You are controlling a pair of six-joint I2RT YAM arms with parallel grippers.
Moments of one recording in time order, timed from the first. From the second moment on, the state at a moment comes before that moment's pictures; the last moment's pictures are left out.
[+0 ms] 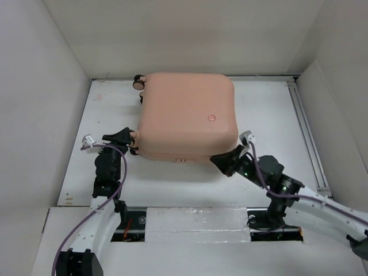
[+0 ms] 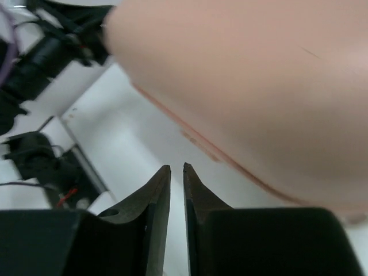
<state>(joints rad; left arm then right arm) -0.07 0.58 0.16 0.42 -0.17 -0.99 0.97 0.70 0.49 0.14 0.09 0.43</state>
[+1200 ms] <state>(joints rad) -0.04 0.71 0.31 0.30 -0.14 -1.02 0.27 0.91 0.29 0.33 -0.54 0.26</state>
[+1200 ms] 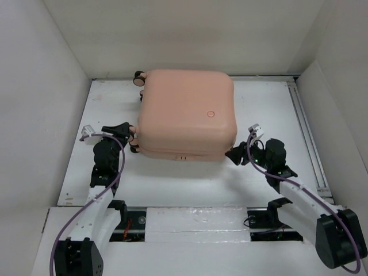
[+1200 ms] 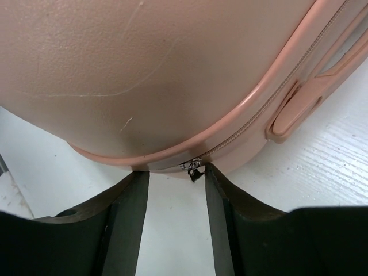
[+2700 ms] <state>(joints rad) -0.07 0.69 0.27 0.38 -0.20 -0.98 0.46 0.75 0.36 -0.01 -0.24 0.35</state>
